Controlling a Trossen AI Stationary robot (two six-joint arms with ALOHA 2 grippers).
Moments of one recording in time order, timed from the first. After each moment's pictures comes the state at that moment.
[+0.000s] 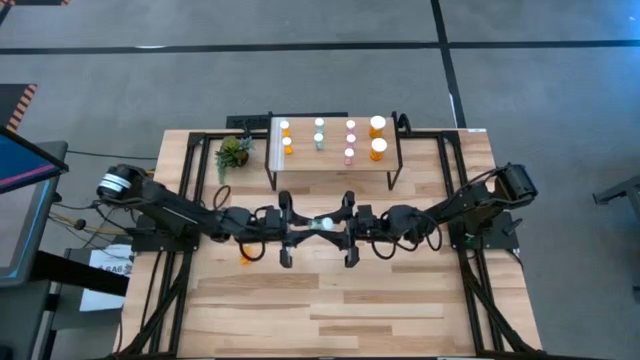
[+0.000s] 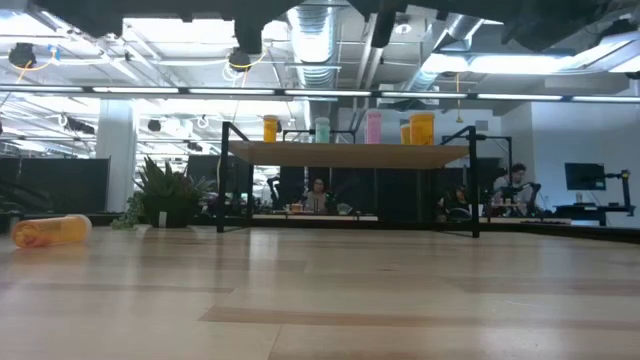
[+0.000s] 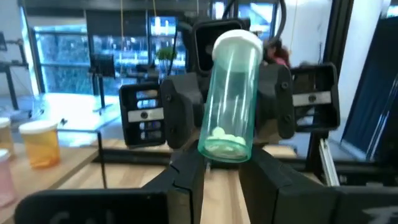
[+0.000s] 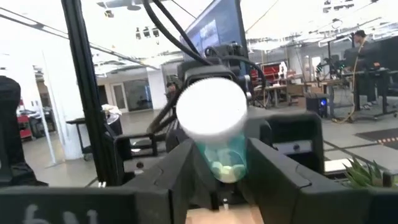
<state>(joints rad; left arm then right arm) -0.24 1.44 0.64 0.94 -0.29 0.00 0.23 1.64 0.78 1.15 0.24 0.10</state>
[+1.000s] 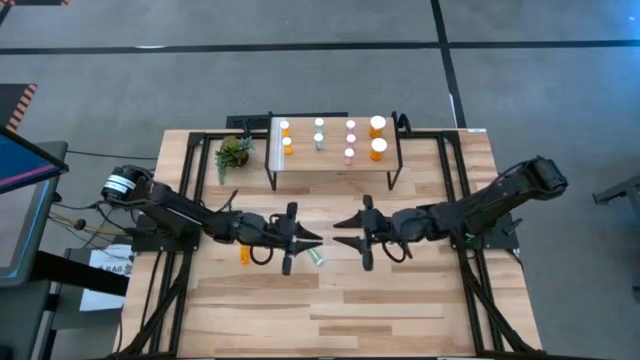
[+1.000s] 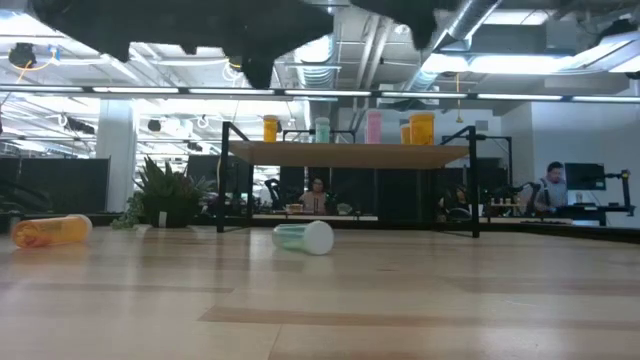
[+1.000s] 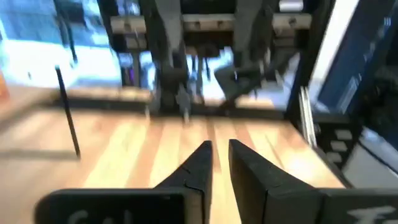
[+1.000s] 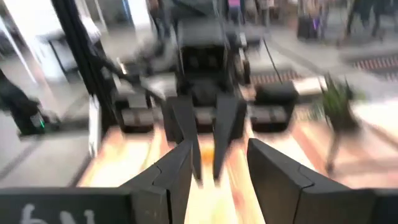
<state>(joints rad) -0.24 1.54 0.63 0.86 -0.20 -0.10 0.29 1.37 0.78 0.47 0.32 0.17</state>
